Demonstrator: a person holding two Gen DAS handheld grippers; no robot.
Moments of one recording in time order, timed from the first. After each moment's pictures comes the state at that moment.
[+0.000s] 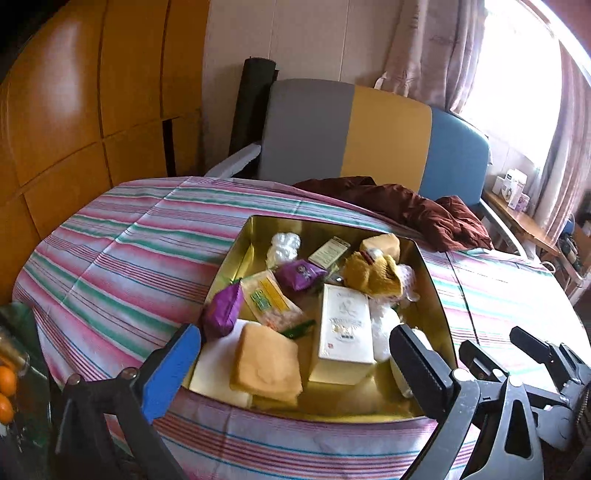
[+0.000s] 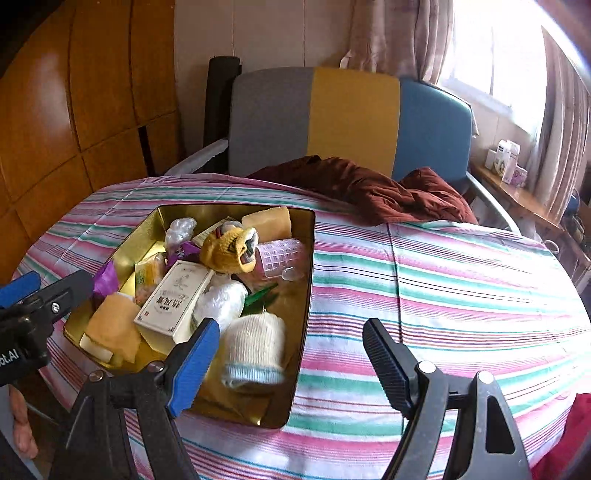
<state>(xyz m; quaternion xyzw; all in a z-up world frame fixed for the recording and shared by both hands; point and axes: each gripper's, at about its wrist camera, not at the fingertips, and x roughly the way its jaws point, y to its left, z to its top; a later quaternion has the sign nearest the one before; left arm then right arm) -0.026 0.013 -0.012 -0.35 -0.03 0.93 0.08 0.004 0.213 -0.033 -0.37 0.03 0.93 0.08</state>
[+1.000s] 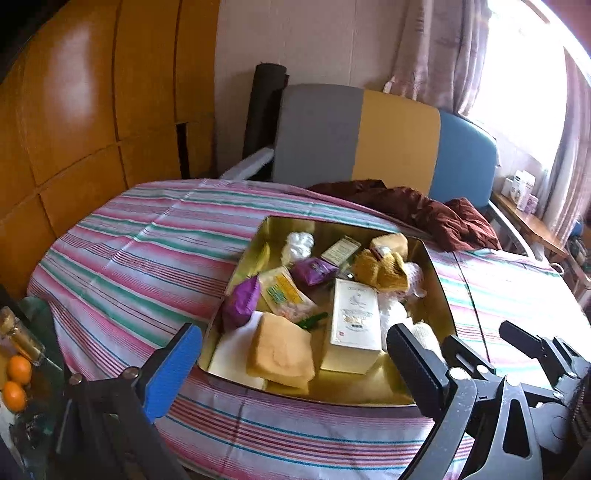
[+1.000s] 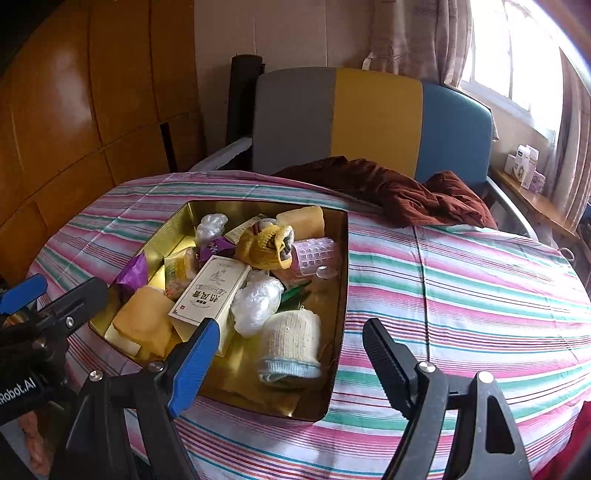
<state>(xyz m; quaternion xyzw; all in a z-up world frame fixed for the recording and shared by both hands) -0.009 0.008 -0.007 -0.35 -0.02 0.93 0.06 0.004 0.191 -0.031 -0.37 0.02 0.93 0.04</state>
